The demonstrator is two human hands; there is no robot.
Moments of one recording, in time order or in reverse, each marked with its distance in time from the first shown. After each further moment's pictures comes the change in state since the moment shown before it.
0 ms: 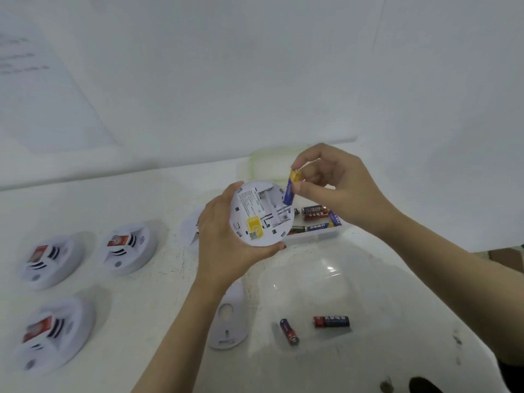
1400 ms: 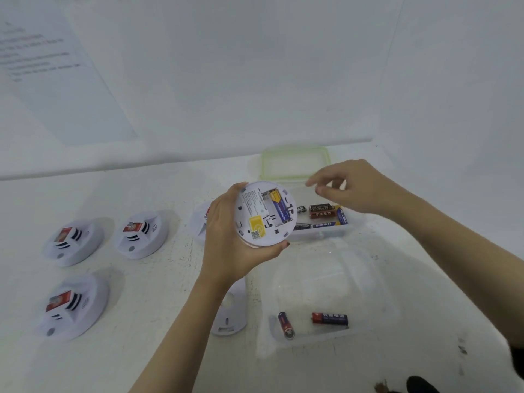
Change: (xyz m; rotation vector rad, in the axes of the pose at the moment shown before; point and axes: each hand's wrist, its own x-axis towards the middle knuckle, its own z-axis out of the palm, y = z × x) left_hand -0.010 0.003 -0.001 -0.016 0.014 0.014; right_hand 0.018 0.037 -0.033 -0.582 -0.262 0.077
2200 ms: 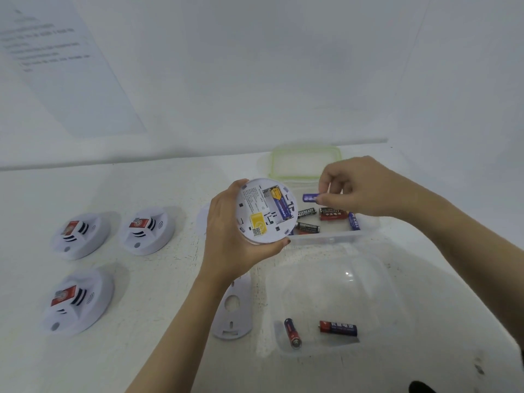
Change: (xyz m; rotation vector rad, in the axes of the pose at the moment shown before) left_hand 0.005 -0.013 -0.002 0.037 0.040 0.025; right_hand 0.009 -0.021 -0.007 -0.041 -0.123 0.001
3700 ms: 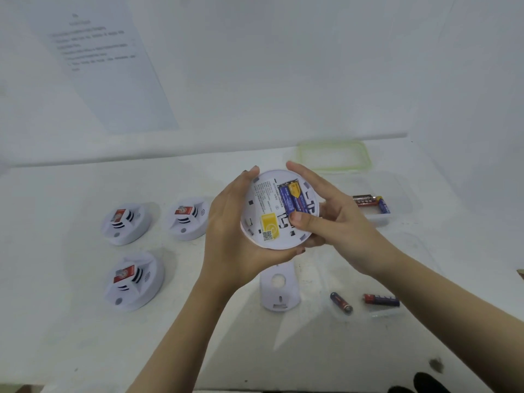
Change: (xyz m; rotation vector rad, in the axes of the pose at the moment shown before) left_hand -0.030 0.012 -0.087 0.038 0.034 0.115; right_hand -0.039 -0.115 0.089 1.068 0.058 -0.049
